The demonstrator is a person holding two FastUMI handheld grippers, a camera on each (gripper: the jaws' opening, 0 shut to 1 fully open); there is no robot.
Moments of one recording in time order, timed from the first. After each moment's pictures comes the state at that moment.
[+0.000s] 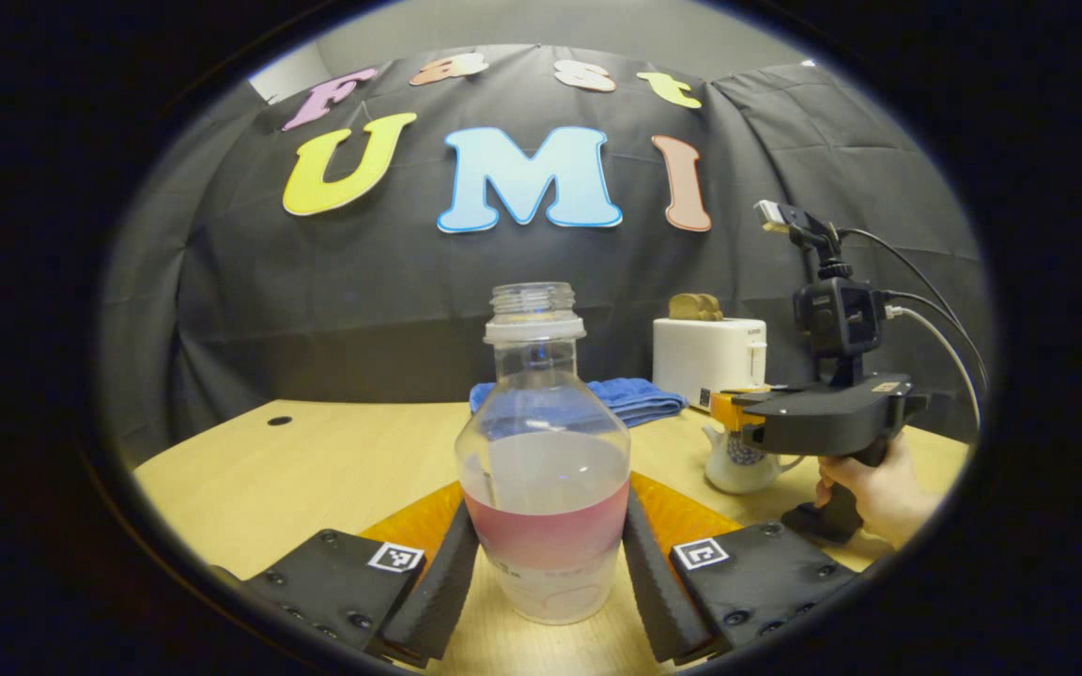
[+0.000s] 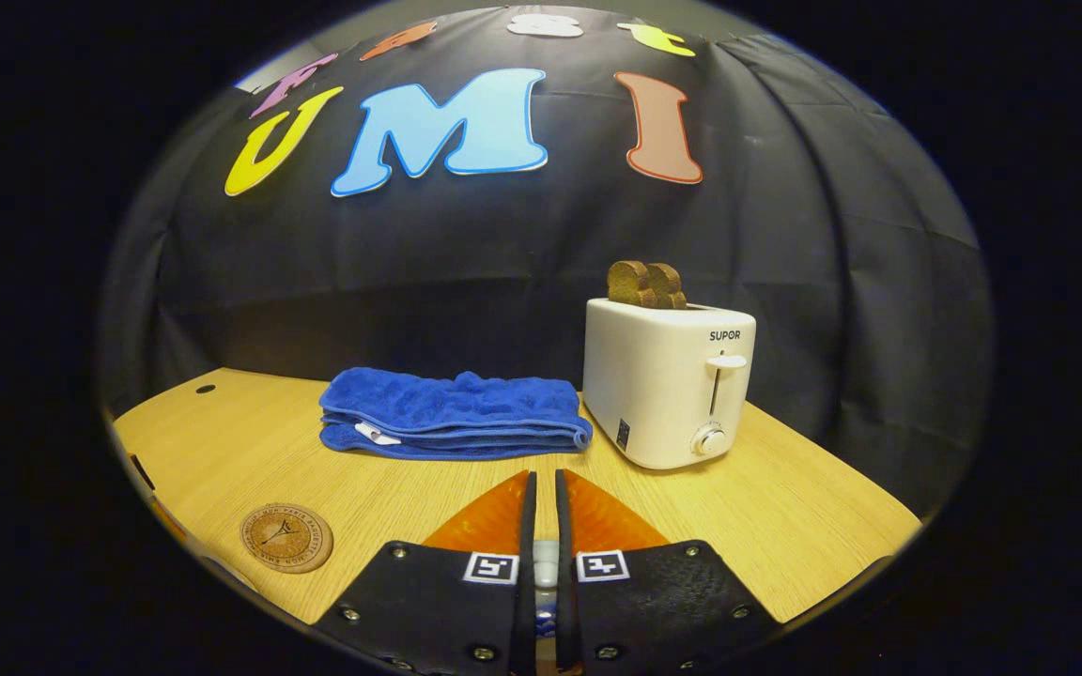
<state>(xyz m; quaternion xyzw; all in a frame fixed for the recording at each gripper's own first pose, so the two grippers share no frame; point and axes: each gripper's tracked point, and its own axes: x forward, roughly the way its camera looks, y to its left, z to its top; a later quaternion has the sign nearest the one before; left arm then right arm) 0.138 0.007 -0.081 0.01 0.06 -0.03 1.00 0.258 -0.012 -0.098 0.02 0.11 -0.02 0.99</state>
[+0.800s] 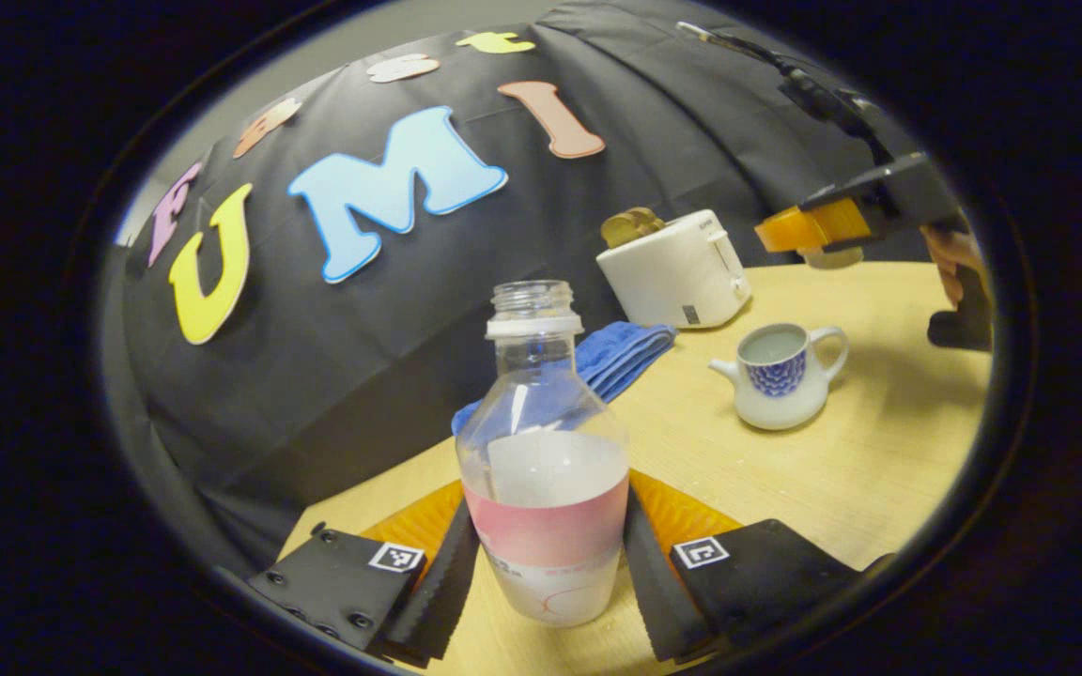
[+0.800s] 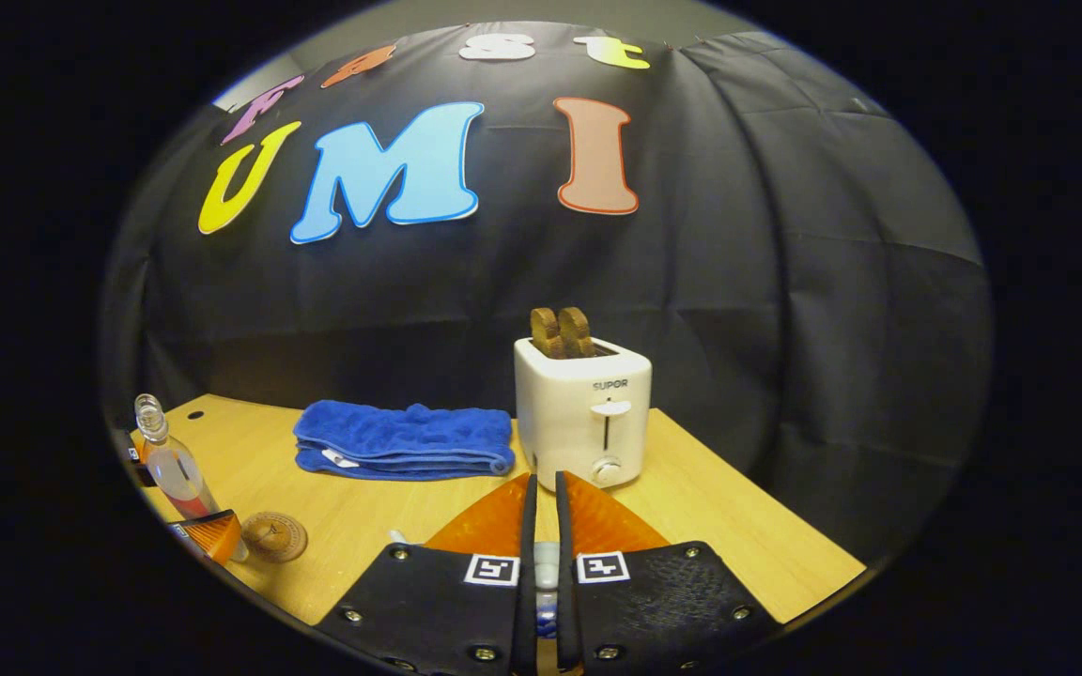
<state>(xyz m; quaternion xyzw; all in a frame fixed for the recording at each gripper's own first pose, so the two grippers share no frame) 0.210 -0.022 -0.086 0.28 0.11 -0.09 0.95 0.218 -0.107 -0.051 0.02 0.10 -0.08 0.99</state>
